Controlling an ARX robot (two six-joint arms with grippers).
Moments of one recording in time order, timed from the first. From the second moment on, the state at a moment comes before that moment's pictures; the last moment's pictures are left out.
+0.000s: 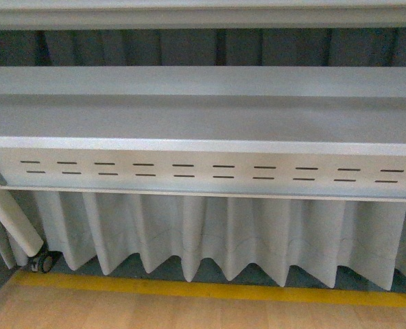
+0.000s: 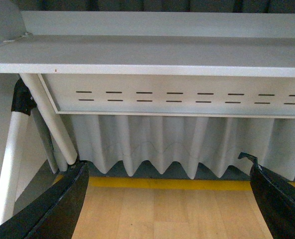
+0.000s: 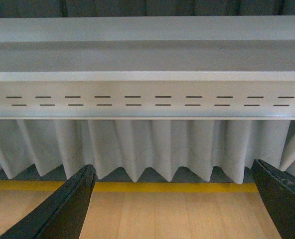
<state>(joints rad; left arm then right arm) 0.00 0.01 0.01 0.00 0.00 0.00 0.00 0.00 0.01 0.00 0.00 -0.01</state>
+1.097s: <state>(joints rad) 0.00 0.01 0.01 0.00 0.00 0.00 0.00 0.00 0.01 0.00 0.00 -0.01</state>
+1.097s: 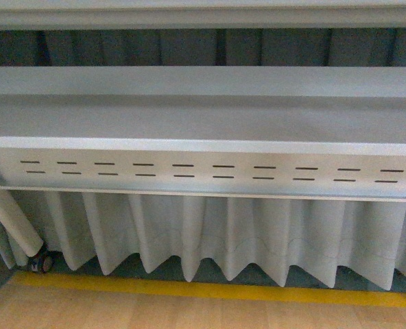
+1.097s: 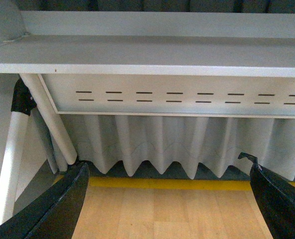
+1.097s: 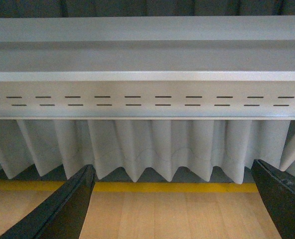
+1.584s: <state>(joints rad) 0.00 0.01 0.01 -0.01 0.00 0.00 0.00 0.00 0.01 -0.01 0.00 -0.01</state>
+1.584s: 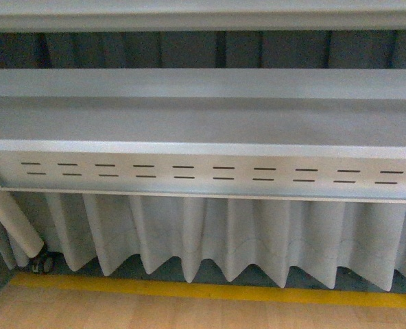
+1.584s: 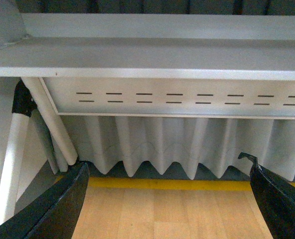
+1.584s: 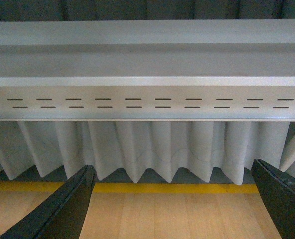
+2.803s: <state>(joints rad) 0.00 0.01 0.01 0.00 0.00 0.00 0.00 0.00 0.01 0.00 0.00 -0.01</state>
